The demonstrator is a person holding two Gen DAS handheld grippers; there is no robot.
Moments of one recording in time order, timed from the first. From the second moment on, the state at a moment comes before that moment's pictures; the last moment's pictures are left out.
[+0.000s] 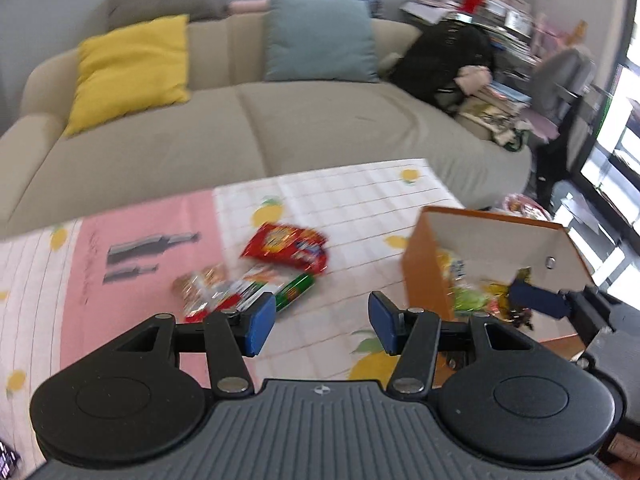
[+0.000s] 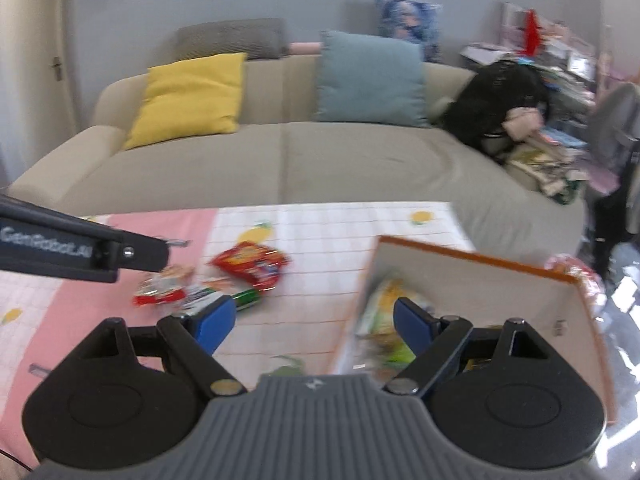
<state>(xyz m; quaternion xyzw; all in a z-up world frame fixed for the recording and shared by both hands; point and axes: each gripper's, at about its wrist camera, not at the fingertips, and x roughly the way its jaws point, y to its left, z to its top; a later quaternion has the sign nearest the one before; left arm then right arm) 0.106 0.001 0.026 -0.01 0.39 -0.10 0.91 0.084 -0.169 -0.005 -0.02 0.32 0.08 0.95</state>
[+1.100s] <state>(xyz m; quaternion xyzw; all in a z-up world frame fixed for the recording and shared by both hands) 0.208 0.105 -0.072 -0.15 0.45 -0.02 0.88 0.222 -0.085 -0.087 -0.06 0.40 0.10 0.91</state>
